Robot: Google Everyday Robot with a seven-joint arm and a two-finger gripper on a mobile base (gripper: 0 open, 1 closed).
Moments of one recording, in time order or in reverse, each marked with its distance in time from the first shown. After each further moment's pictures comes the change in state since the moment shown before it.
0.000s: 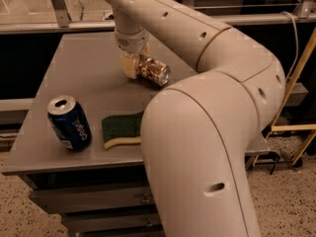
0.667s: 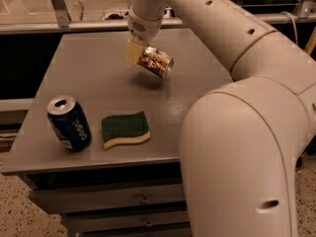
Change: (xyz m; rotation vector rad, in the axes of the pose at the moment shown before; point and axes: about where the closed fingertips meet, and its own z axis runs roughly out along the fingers) arm 0.000 -0.009 -0.047 -0.072 -0.273 -0.091
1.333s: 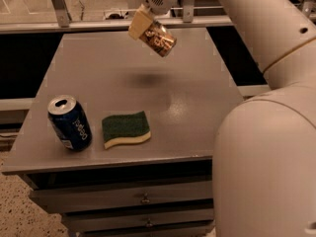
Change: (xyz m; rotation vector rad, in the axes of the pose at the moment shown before) arm -0.022 -0.015 -0.082 0.019 -0.312 -0.083
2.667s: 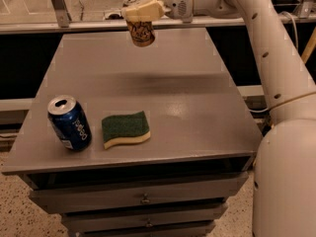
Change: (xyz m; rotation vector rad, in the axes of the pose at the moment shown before) arm -0.044 0.017 -0.058 -0.216 -0.866 -0.226
